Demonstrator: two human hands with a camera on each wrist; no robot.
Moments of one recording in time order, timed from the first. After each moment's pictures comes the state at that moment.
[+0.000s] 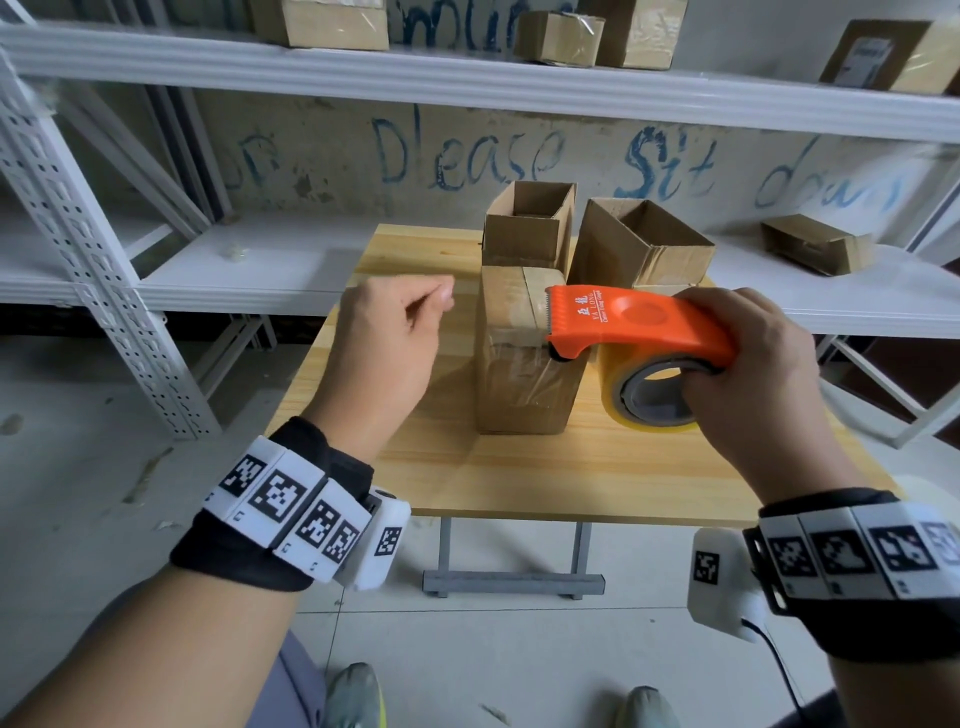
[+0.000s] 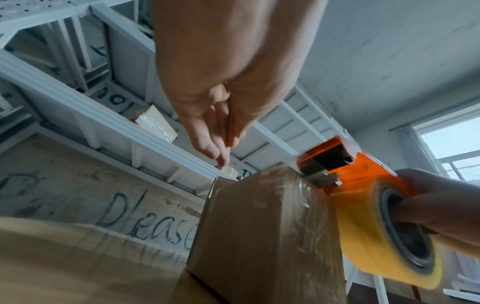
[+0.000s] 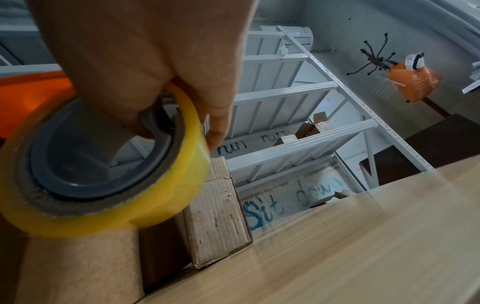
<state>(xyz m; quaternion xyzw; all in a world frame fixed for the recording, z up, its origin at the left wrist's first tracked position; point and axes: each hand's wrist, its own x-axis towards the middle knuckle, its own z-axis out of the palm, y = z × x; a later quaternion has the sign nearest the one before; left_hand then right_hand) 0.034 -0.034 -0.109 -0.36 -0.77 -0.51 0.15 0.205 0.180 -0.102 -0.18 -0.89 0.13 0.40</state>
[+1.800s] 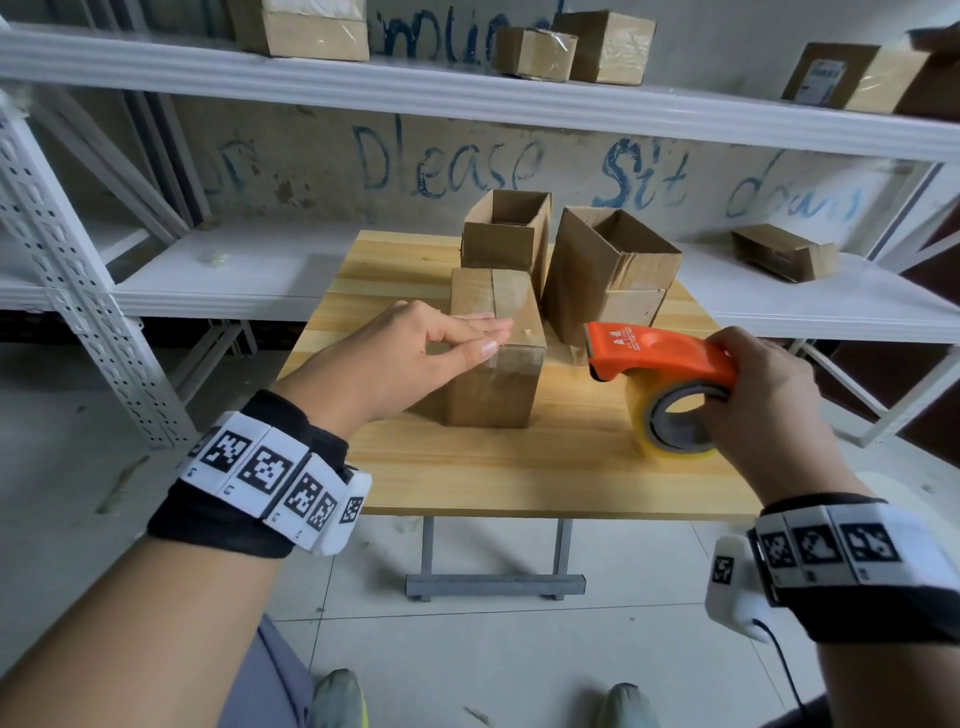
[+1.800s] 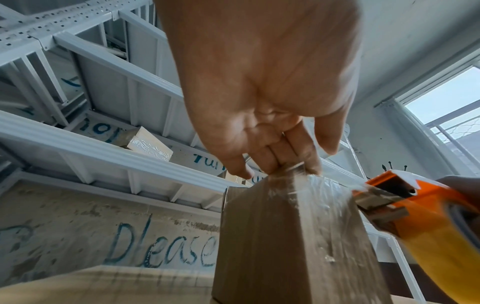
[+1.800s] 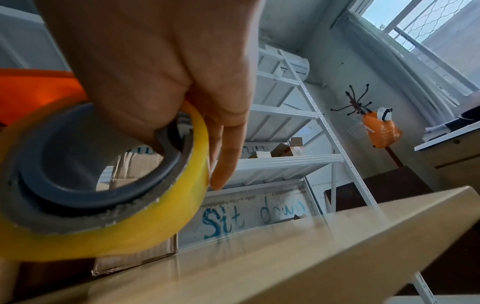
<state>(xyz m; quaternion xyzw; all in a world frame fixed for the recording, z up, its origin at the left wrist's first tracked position) 0.023 -0.029 -0.100 -0.51 -0.77 -0.36 -0.12 0.231 0.220 -0.124 -0.29 -0.90 0.08 0.32</state>
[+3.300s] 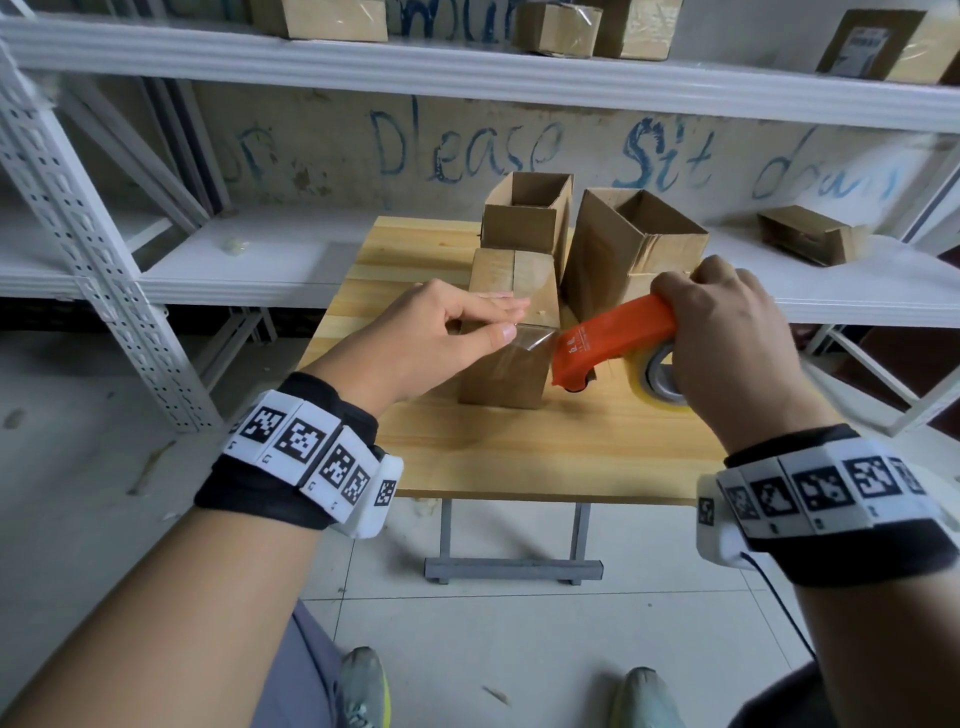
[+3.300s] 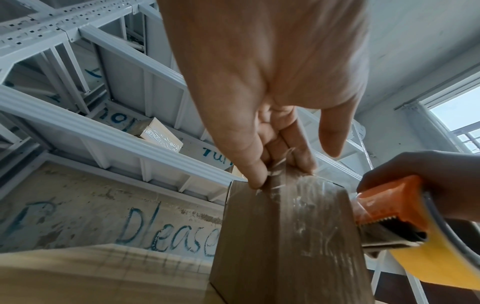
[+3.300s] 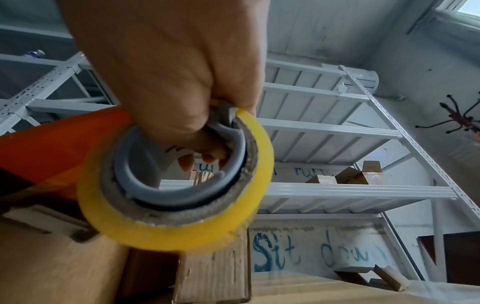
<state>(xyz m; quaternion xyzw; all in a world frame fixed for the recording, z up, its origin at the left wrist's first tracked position) 0.020 -0.026 -0.104 -0.49 -0.75 -0.42 -0.13 0.189 0.171 -0.083 -0.24 -0.93 -0.10 0.24</state>
